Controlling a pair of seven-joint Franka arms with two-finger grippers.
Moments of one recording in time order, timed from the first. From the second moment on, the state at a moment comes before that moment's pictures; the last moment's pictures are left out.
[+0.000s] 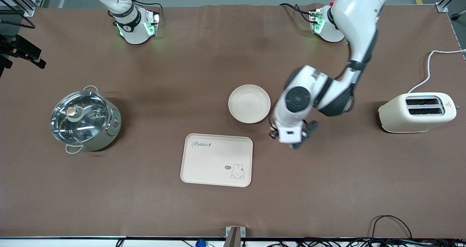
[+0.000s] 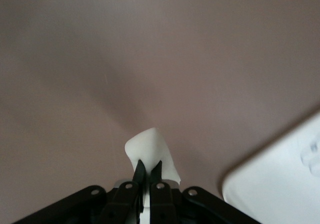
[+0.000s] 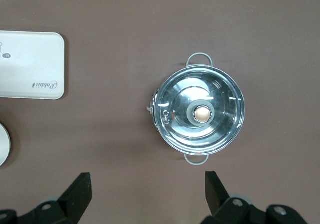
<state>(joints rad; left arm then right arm) -0.30 0.60 -0.21 -1.54 0.17 2.06 -1.32 -0.03 -0.12 -0.02 -1.59 0.02 1.52 -0.03</state>
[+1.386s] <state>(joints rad) -0.02 0.71 -0.23 -1.39 0.24 1.96 -0.82 0.00 -0.12 -0.02 -1.56 0.02 1.53 -0.03</state>
